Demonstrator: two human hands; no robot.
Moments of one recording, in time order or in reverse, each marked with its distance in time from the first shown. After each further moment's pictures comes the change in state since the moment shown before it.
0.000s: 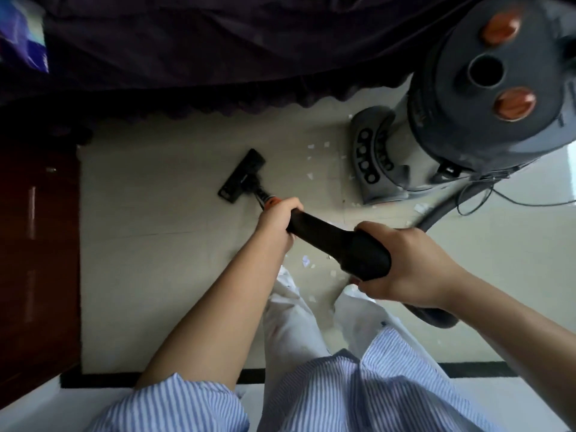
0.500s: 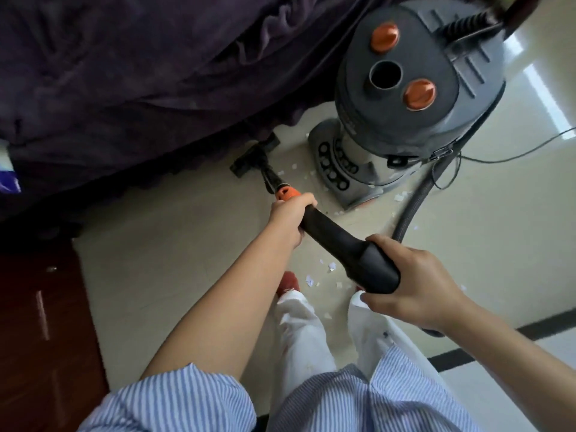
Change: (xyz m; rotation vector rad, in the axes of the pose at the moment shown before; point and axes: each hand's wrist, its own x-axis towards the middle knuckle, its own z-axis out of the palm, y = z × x) left_hand -0.041 0.012 0.102 0.376 -0.091 0.135; right_hand -0.053 0.046 0.007 0.274 0.400 0.154
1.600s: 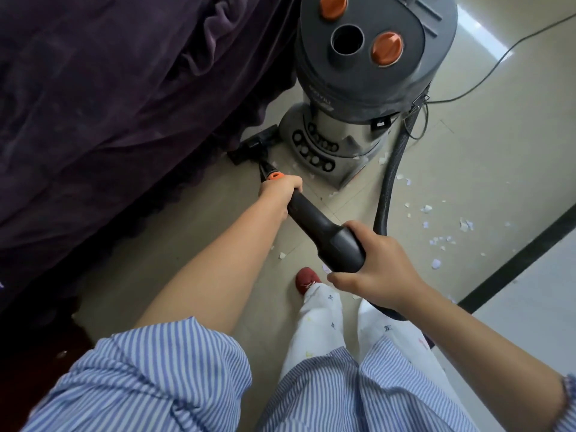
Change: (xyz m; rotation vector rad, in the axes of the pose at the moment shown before) left_hand 0.045 0.041 -0.024 0.521 -0.082 0.091; right_hand 0.029 -0.065 0.086 0.301 0.203 0.323
